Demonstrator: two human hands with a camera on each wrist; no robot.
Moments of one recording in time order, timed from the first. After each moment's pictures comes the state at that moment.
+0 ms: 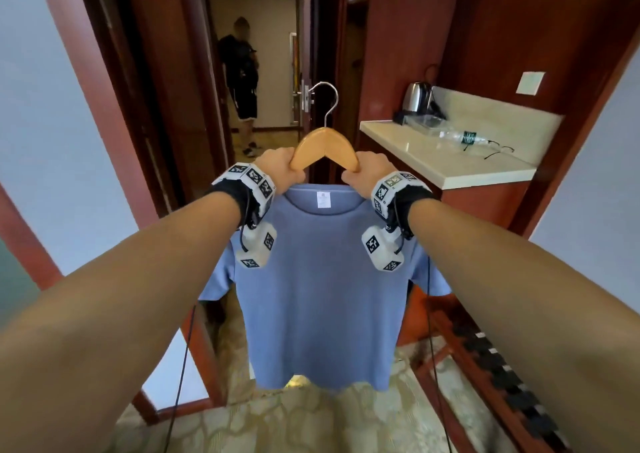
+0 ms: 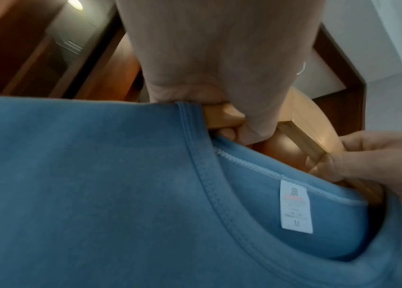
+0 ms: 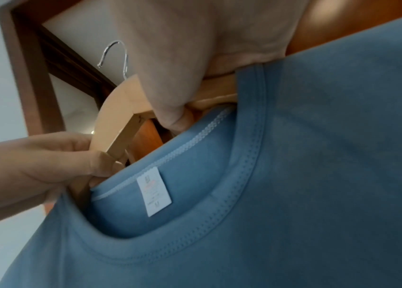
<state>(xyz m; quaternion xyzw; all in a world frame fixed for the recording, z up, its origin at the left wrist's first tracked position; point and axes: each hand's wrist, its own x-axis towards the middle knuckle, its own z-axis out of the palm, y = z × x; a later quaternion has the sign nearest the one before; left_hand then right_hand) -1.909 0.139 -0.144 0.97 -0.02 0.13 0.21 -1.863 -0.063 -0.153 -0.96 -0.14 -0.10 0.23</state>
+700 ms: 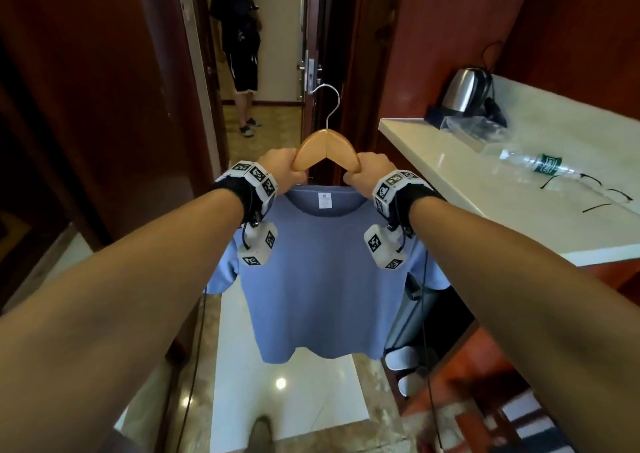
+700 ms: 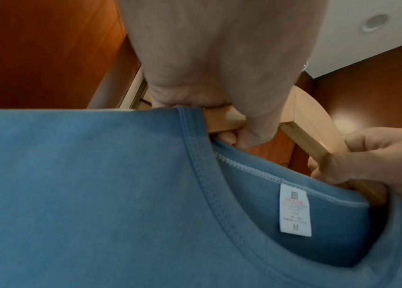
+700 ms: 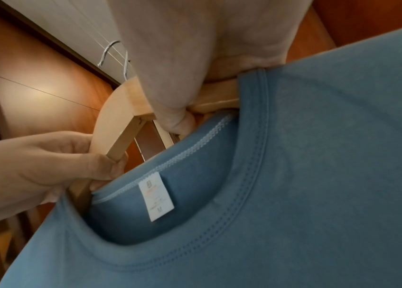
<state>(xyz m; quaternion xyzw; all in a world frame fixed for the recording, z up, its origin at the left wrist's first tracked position) -1.437 0.188 -0.206 0.97 0.00 0.09 0.23 -1.389 -0.013 -0.202 -0.97 -0.15 -0.04 0.20</state>
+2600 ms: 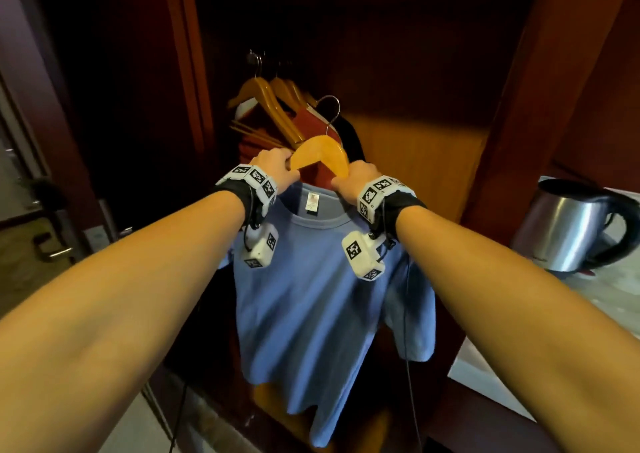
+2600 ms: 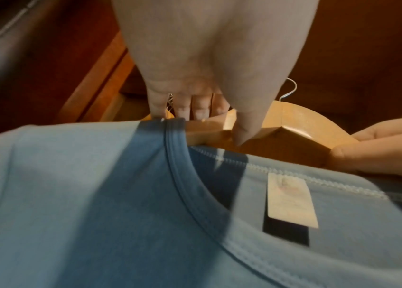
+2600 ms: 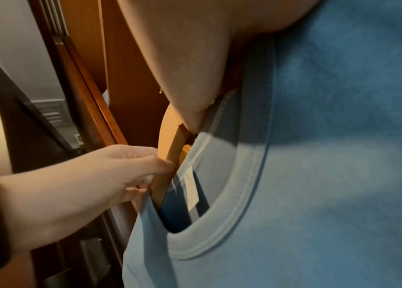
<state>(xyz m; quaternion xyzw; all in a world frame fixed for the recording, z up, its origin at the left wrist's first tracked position) -0.244 0.200 -0.118 0.90 -0.35 0.12 0.25 -0.367 0.060 -0.114 -0.92 0.28 -0.17 0.22</state>
